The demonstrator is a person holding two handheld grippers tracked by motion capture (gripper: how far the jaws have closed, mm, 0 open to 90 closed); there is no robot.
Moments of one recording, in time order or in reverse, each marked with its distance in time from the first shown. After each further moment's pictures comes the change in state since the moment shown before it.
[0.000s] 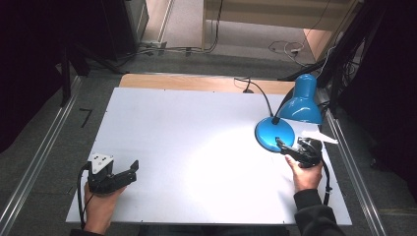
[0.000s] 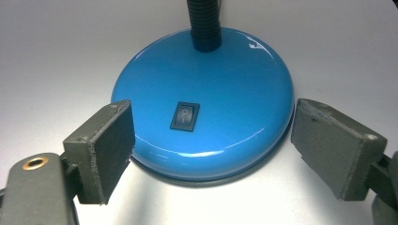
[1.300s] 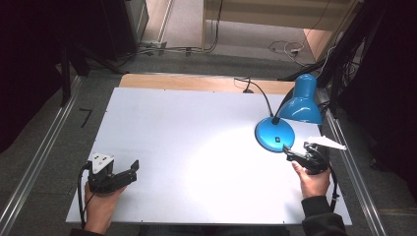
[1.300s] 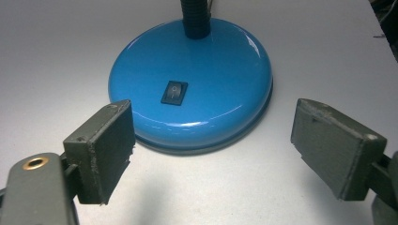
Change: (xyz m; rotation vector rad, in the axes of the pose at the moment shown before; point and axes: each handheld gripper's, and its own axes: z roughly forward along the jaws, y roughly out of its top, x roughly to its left) left arm 0.000 0.000 0.001 0.001 -0.002 0.002; right arm -0.008 -0.008 -0.022 0.008 -0.011 -0.037
